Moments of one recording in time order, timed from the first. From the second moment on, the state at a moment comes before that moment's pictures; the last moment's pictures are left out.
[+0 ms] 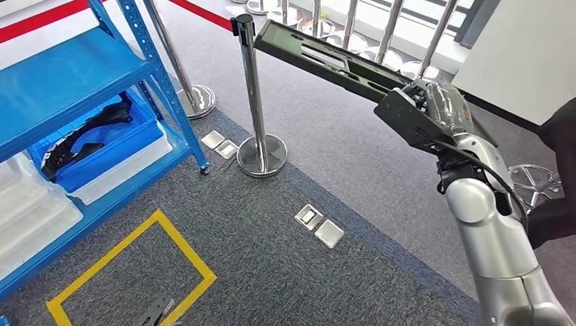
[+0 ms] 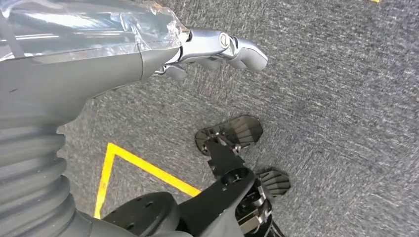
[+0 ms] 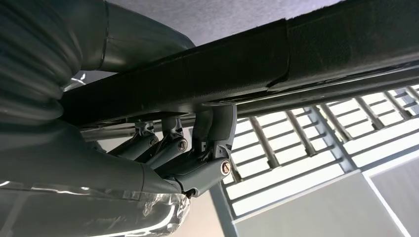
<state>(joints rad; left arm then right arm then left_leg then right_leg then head) -0.30 0.01 1.45 -0.15 -1.56 -0.30 -0.22 -0.63 -0.25 0.28 -1.47 0.73 0.16 0.25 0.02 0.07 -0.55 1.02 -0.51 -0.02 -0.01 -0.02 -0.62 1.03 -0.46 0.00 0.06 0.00</state>
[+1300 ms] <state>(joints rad) -0.24 0.02 1.44 -0.15 -1.49 -0.29 -0.22 -0.70 -0.22 0.31 -1.38 0.68 0.17 0.19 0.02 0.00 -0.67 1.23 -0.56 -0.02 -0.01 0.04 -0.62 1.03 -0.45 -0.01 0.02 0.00</state>
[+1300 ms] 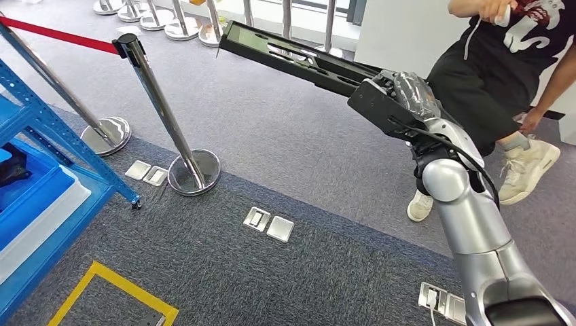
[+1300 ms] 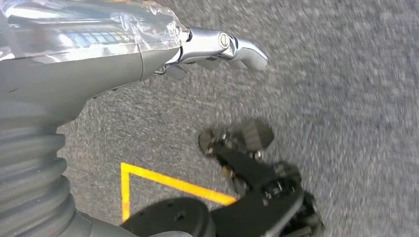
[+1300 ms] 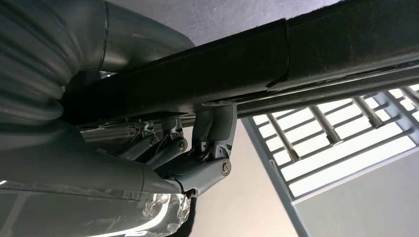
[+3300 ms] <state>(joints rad) -0.27 0.01 1.43 -0.15 -1.48 -0.36 -0.19 -0.69 -0.24 0.30 -1.37 0.71 0.15 0.18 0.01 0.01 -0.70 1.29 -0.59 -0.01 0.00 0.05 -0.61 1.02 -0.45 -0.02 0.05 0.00</state>
